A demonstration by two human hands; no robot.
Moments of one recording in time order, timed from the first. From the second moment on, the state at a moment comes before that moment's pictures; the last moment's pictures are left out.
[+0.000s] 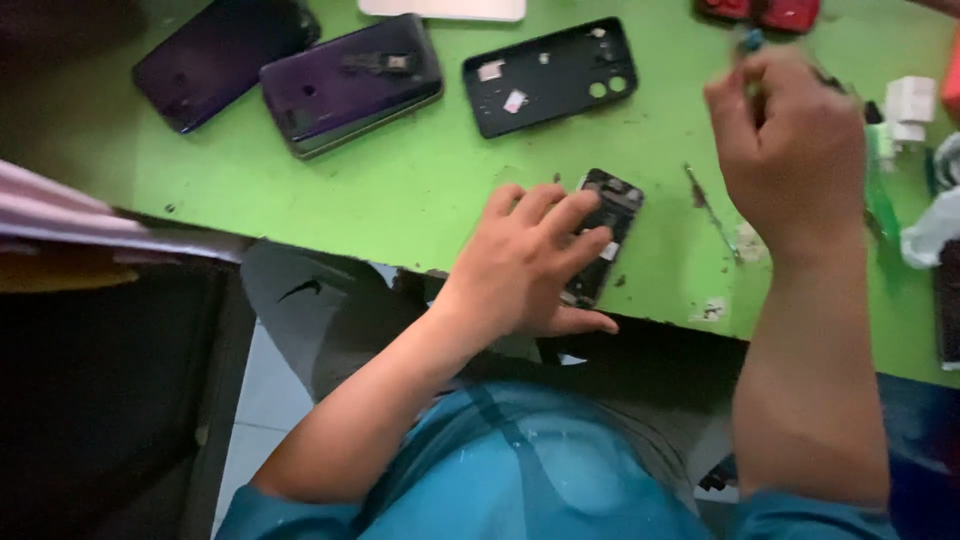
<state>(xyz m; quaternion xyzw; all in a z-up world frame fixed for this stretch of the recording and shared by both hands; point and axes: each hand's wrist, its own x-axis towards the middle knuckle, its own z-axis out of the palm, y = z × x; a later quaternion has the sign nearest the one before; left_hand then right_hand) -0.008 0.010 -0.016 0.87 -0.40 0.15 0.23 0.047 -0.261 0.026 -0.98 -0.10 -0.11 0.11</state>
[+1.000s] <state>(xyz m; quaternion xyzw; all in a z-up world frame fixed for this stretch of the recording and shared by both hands) 0.032 0.075 -0.011 0.91 -0.22 0.31 0.17 0.055 -0.322 0.011 -0.97 -0.08 -0.21 0.04</state>
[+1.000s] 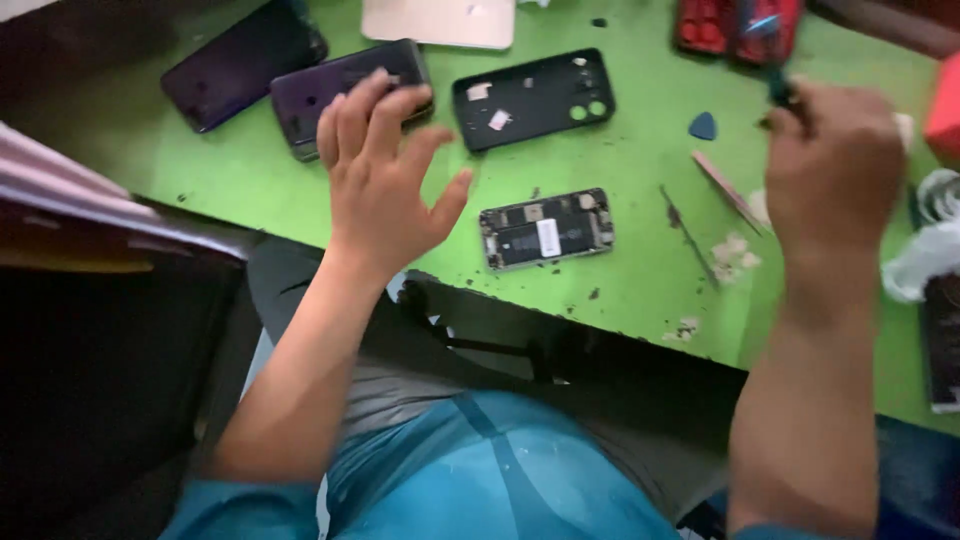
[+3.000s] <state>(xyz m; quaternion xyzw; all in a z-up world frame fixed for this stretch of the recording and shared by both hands) 0.051 -0.056 0.008 0.37 0.15 -0.29 0.87 0.014 -0.192 -0.029 -0.61 0.00 -0.35 0.71</state>
